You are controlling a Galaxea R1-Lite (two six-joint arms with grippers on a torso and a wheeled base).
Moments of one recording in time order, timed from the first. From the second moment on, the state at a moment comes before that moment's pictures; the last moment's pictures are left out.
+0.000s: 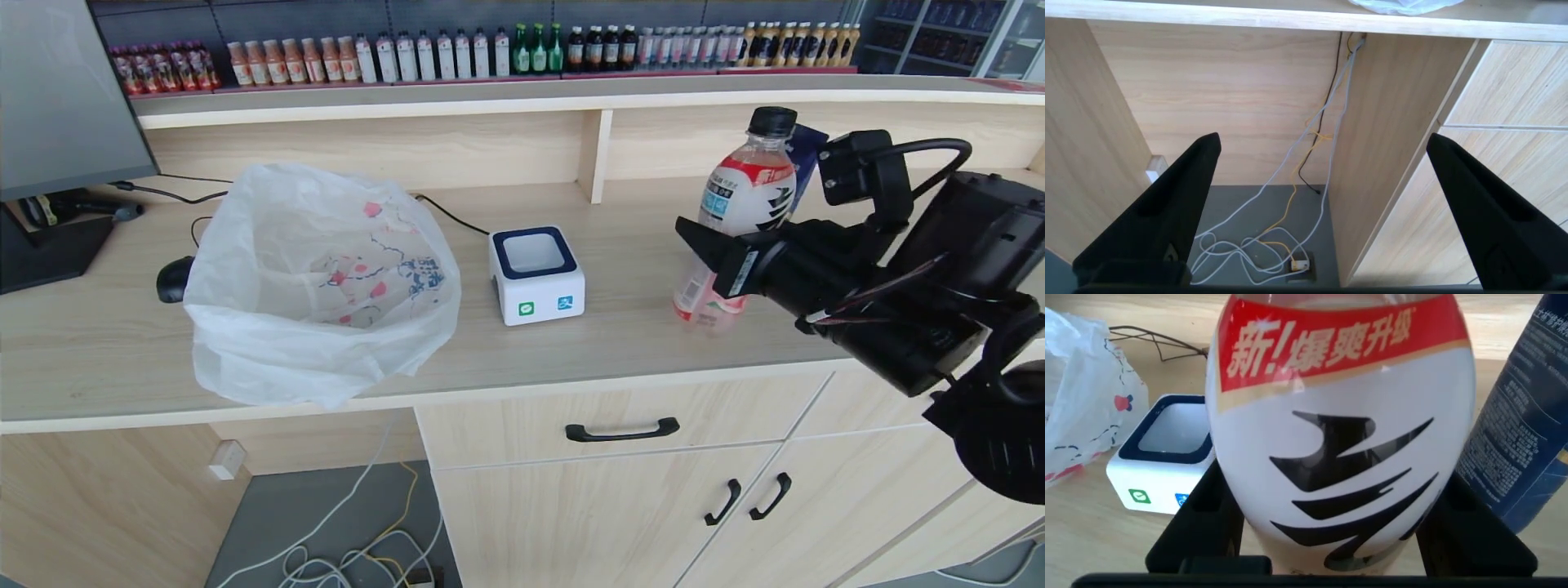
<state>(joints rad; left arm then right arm) 0.00 0.00 0.00 0.00 0.00 0.00 0.44 1.66 -0.80 -1.04 -0.07 -0.04</state>
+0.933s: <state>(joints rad) 0.00 0.00 0.00 0.00 0.00 0.00 0.57 1.17 -0.35 -1.03 0.04 0.06</state>
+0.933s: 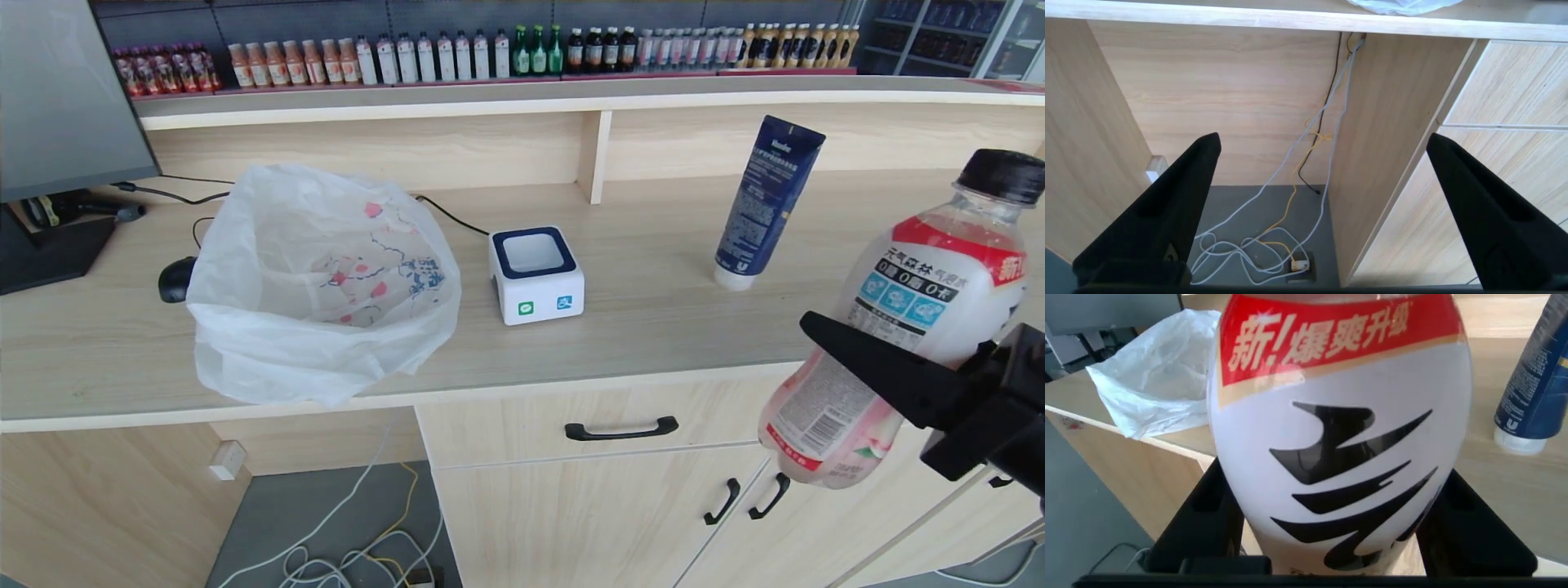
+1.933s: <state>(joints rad) 0.00 0.00 0.00 0.00 0.00 0.00 0.90 1.12 -0.29 -1.00 0.21 0.13</state>
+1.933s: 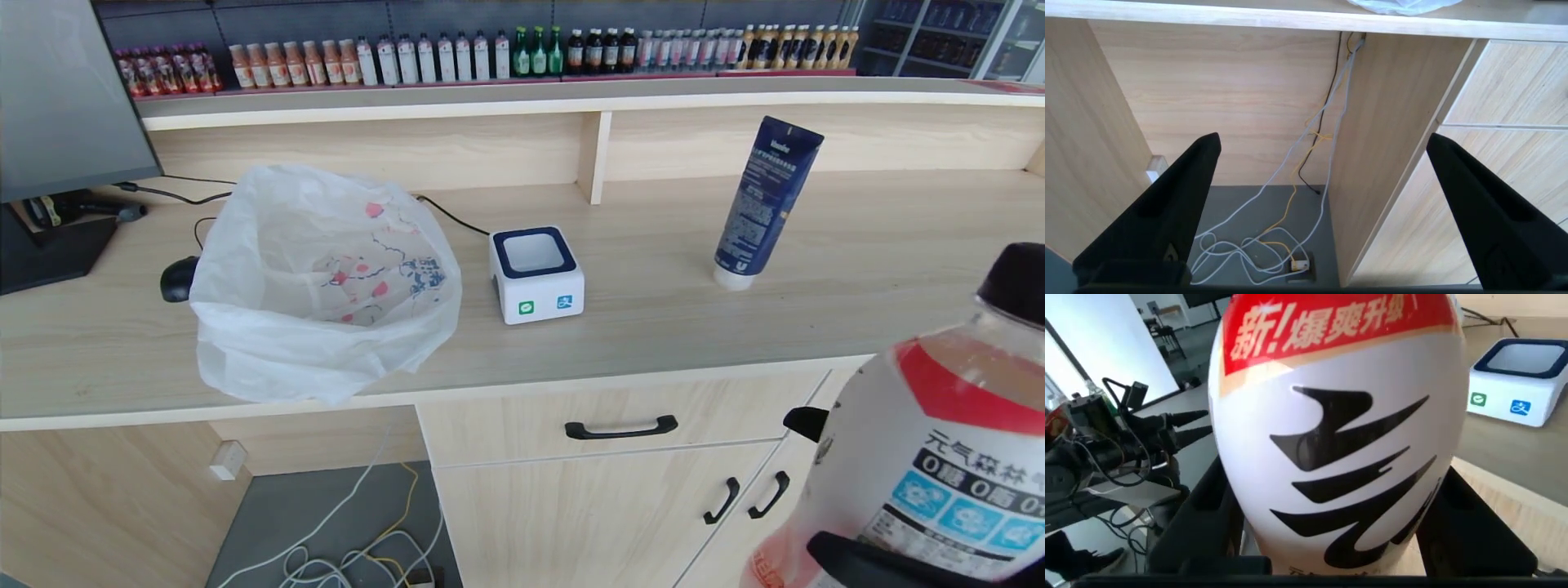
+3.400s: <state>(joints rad) 0.00 0.00 0.00 0.00 0.00 0.00 1.18 1.50 -0.59 -1.24 0.34 0.54</state>
